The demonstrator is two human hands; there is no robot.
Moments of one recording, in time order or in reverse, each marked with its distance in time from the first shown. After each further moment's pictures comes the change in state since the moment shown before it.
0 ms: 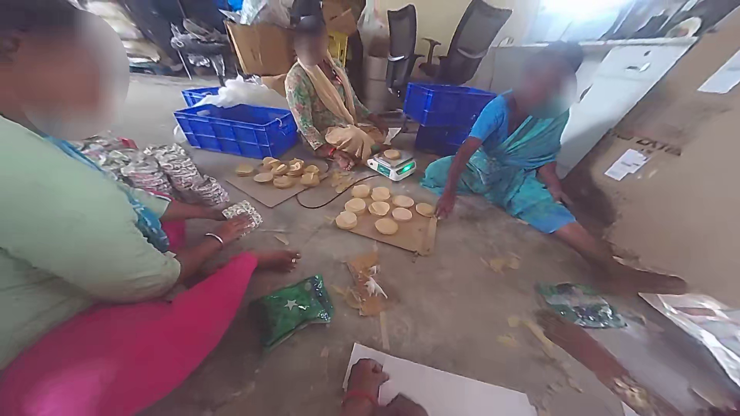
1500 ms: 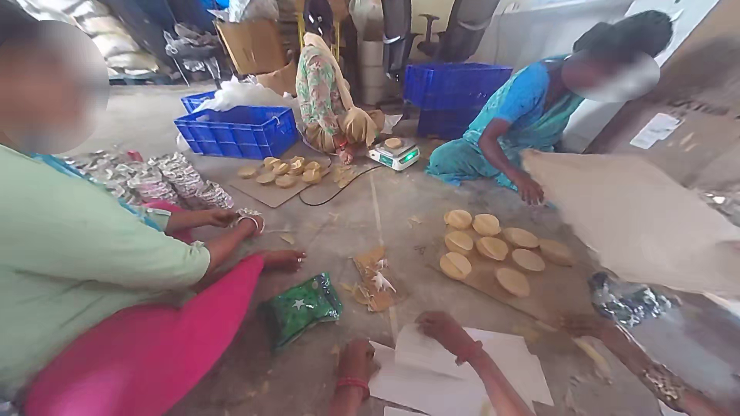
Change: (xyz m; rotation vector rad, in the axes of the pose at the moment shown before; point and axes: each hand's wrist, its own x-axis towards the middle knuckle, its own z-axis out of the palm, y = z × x) left_hand 0.003 -0.006 -0.044 0.397 0.114 0.074; right_hand 0.099 0.009 -0.129 -0.086 0.012 0.084
